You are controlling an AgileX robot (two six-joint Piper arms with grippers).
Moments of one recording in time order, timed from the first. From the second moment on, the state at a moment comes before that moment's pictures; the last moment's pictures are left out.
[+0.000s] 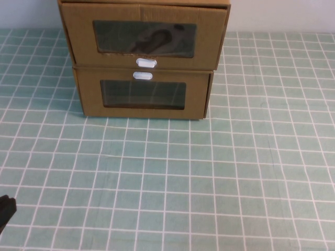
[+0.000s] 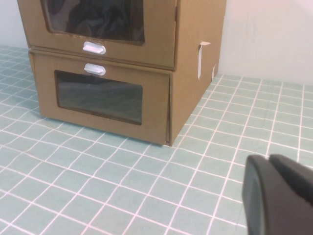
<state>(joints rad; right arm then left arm) 0.35 0.26 -0.24 0.32 0.18 -0.36 -0.20 0.27 -0.32 -0.47 0.54 0.48</state>
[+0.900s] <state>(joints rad) 0.35 0.26 -0.24 0.32 0.18 -0.36 -0.20 -0.01 0.03 -0.04 0.31 0.16</state>
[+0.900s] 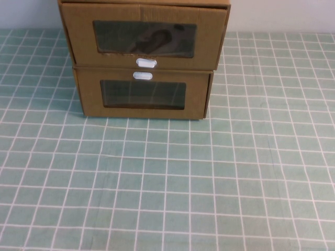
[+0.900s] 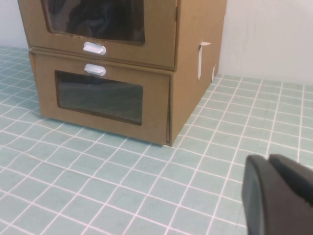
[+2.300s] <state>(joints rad) 0.35 0.26 -0.24 0.32 0.18 -0.36 -0.20 -0.01 0.03 0.00 0.37 0.10</state>
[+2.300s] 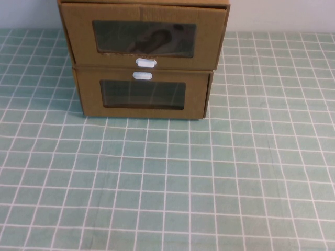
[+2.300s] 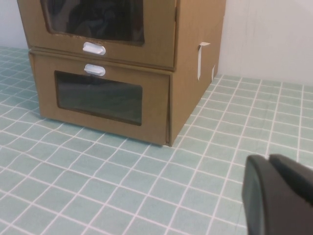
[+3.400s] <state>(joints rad) -0.04 -0.01 0.03 0.18 0.28 -0.22 -0.20 -0.01 0.03 0.00 0.37 0.10</state>
